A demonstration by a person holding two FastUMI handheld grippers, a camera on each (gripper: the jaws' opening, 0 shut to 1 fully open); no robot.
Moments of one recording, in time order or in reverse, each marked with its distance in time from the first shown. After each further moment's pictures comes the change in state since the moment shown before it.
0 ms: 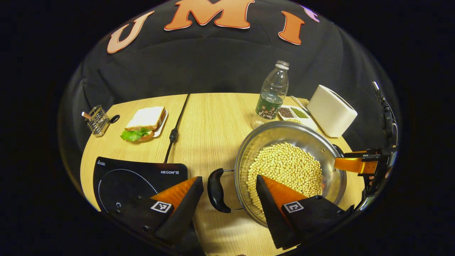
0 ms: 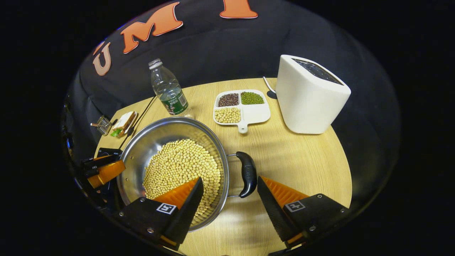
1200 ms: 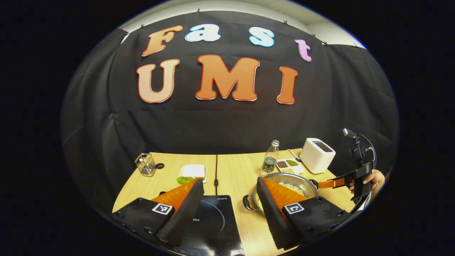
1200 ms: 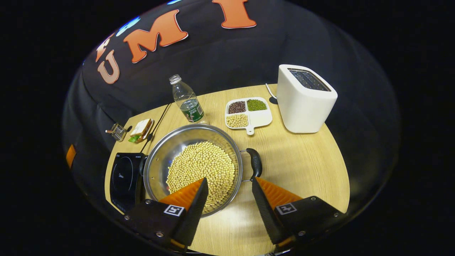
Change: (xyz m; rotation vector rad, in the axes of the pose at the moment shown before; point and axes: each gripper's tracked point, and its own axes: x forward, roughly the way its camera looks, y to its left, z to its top) left arm -0.226 0.045 0.090 0.050 -0.409 0.018; right arm -0.068 0.020 0.009 0.035 -0.049 0.067
